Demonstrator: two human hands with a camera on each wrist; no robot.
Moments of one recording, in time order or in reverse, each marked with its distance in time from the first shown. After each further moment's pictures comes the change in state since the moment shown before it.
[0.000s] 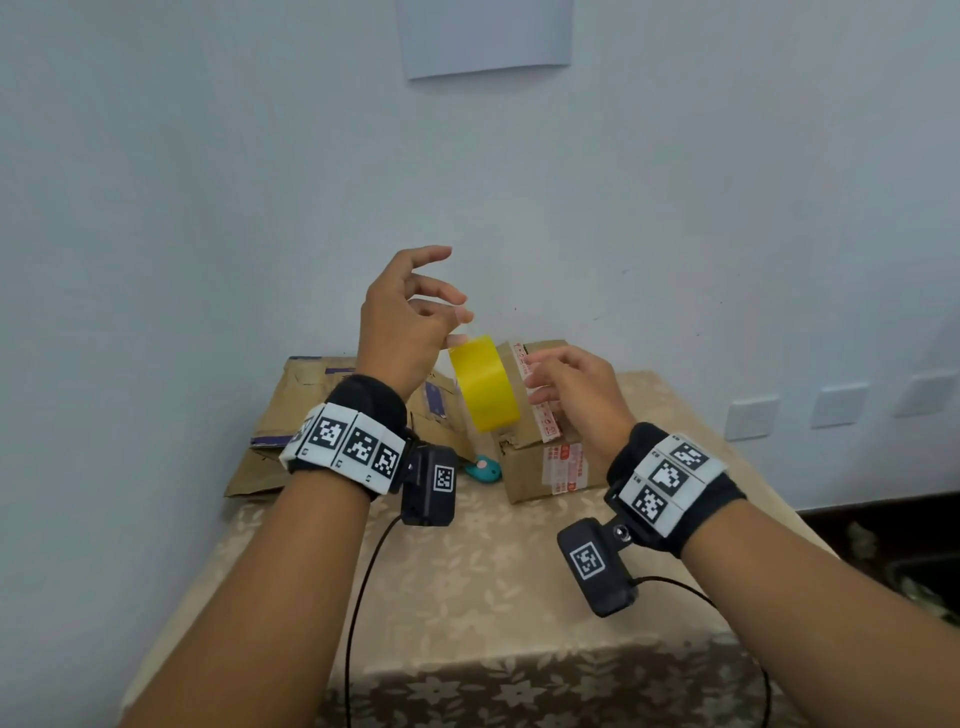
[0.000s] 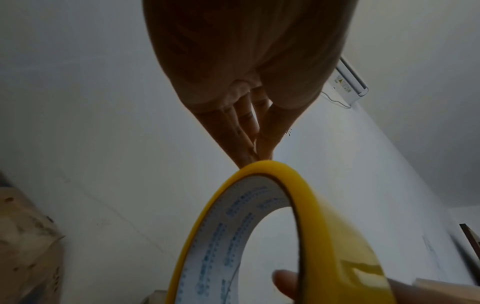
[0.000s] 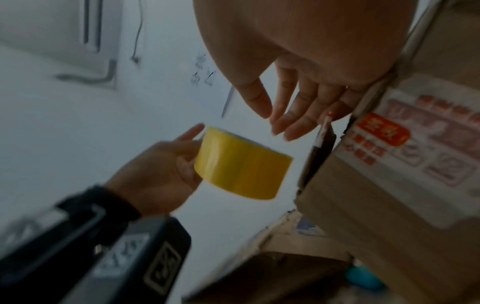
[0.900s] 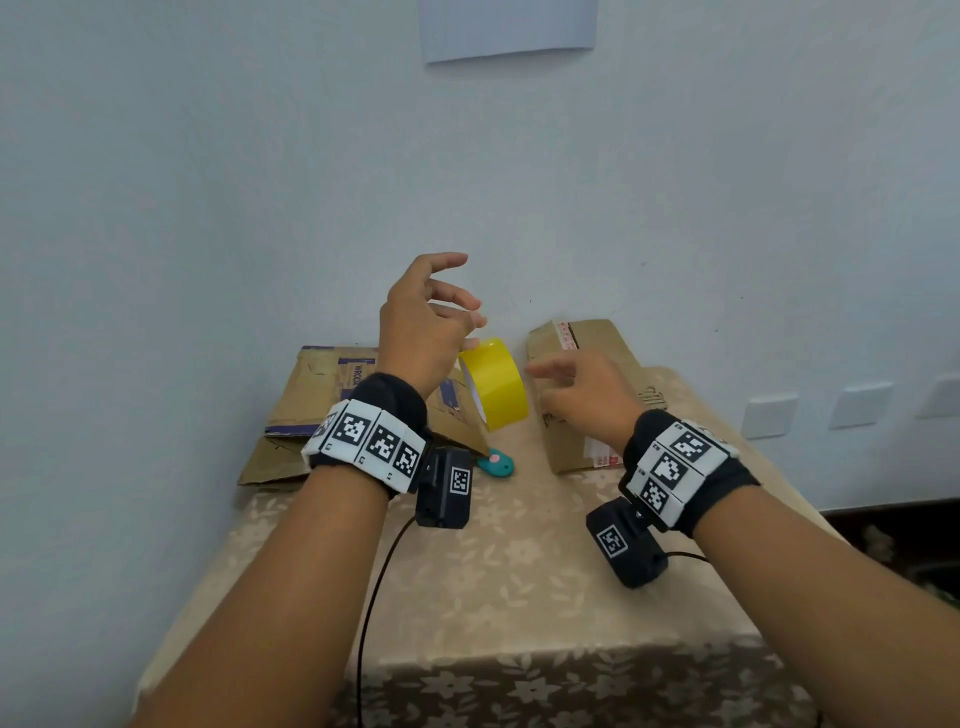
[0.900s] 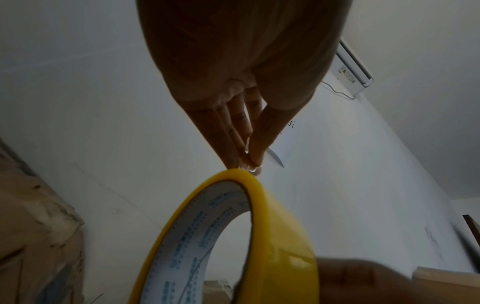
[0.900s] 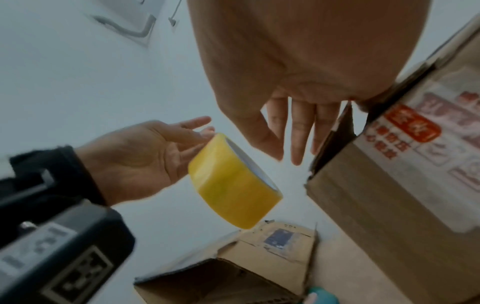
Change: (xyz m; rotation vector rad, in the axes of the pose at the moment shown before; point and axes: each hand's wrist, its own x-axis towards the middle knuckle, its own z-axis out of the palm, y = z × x) left_hand 0.002 -0.018 0.001 0.045 0.016 -0.051; right_hand 0.015 0.005 -0.003 -0.590 -0.195 -0.137
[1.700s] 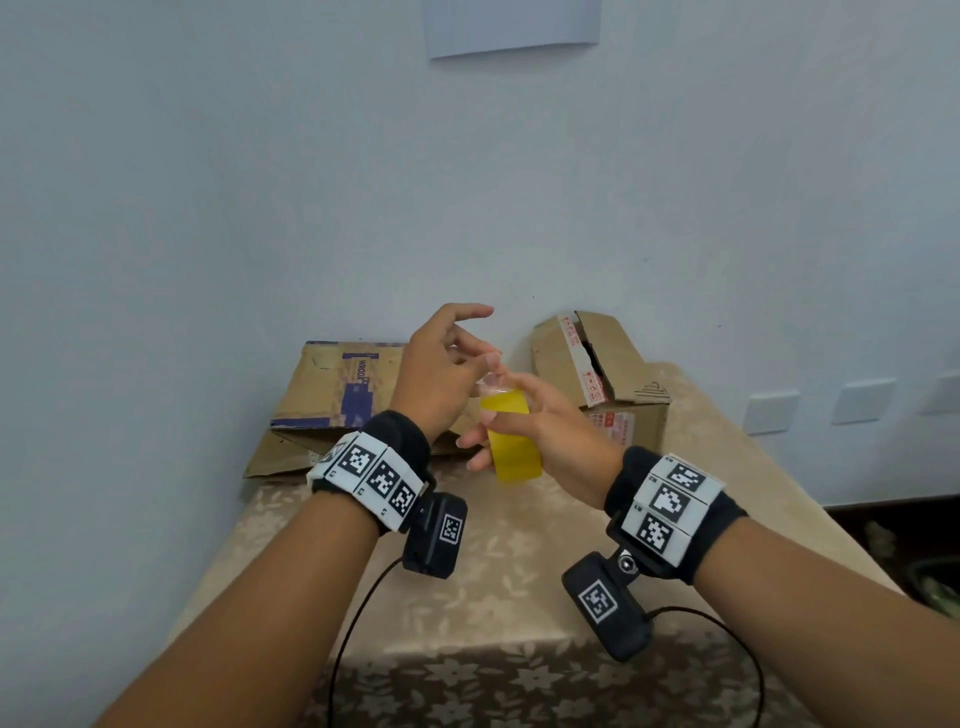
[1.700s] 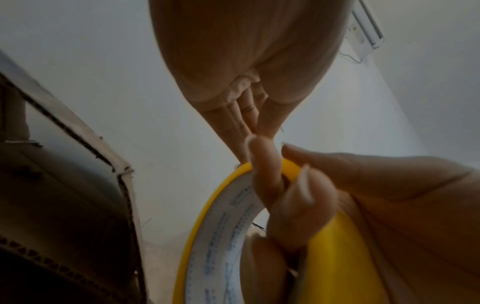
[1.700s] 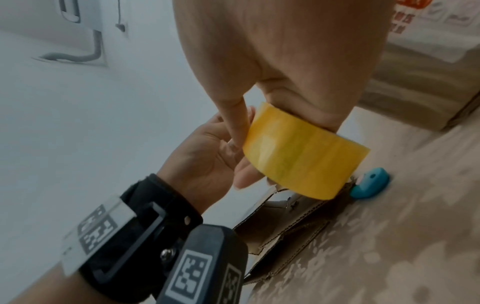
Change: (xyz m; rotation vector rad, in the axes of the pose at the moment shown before) left_hand -0.034 -0.026 0.004 0.013 -0.129 0.000; right_hand -0.041 -0.019 0.039 0.803 -0.355 0.068
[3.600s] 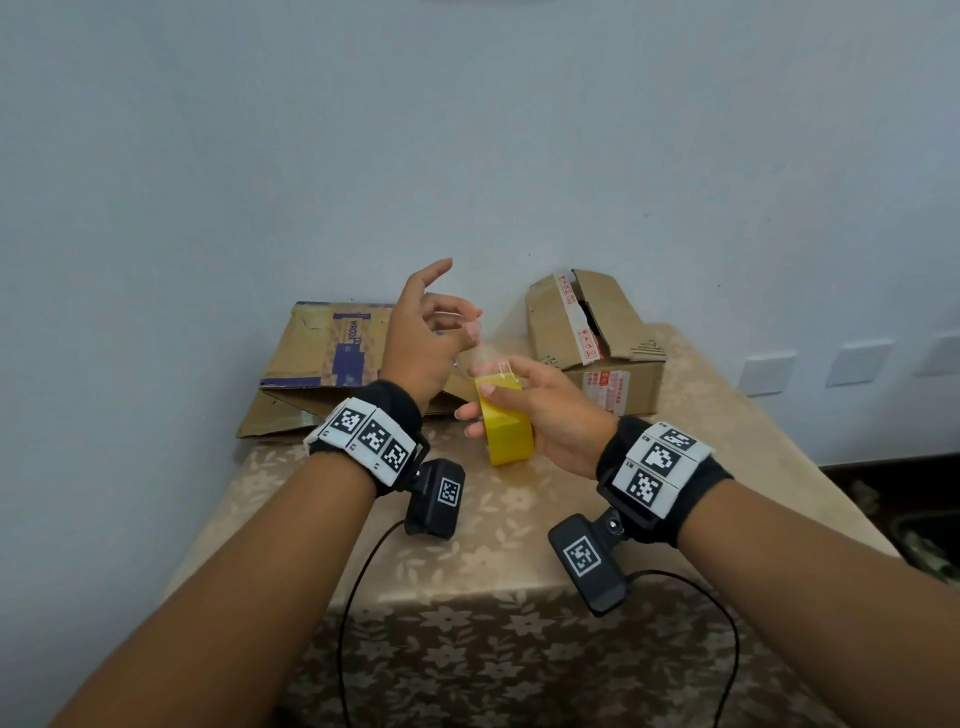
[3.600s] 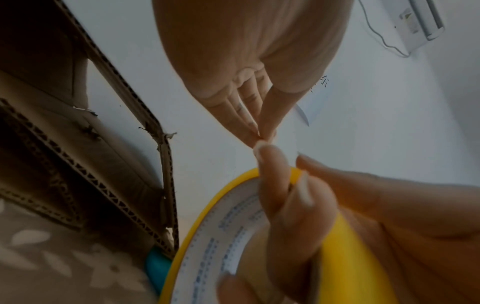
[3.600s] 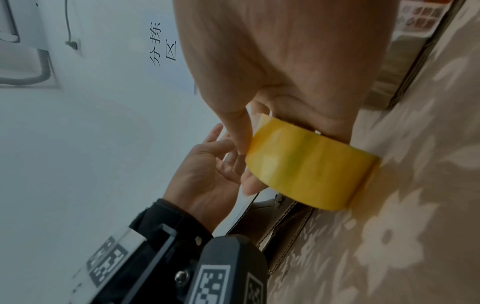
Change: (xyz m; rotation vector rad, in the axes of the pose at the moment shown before) left_hand 0.000 -0.033 0.001 -0.118 0.079 -0.011; right_hand 0.003 0.025 -0.006 0.073 0.015 0.064
